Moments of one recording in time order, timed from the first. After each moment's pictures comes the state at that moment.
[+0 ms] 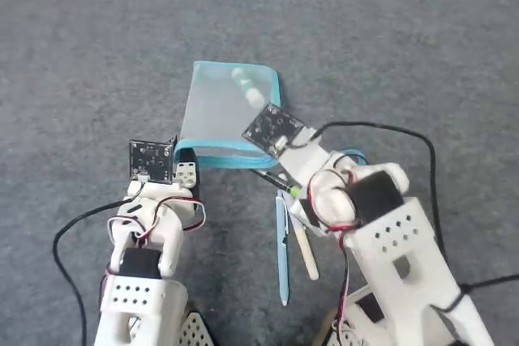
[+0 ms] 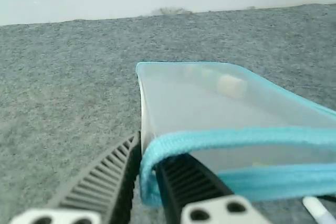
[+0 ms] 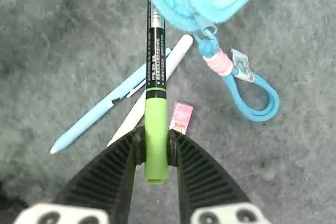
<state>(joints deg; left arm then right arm) -1.9 -79.5 93.7 24.0 3.6 -32.4 -41.1 28.7 88.5 22.7</state>
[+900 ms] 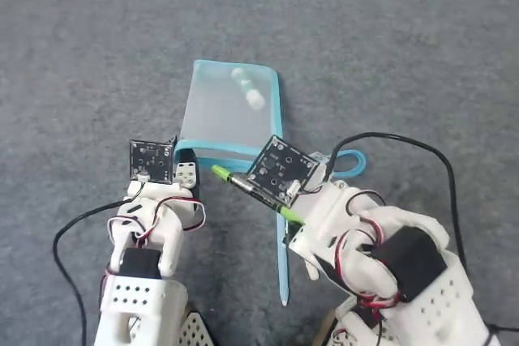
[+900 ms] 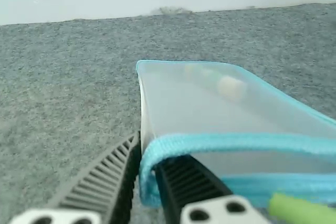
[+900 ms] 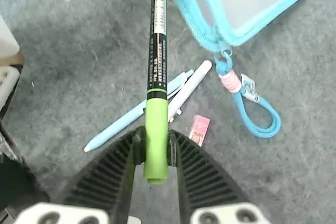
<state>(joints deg) -1.9 -79.5 93.7 24.0 3.6 -42.4 -55.9 25.4 97.1 17.6</state>
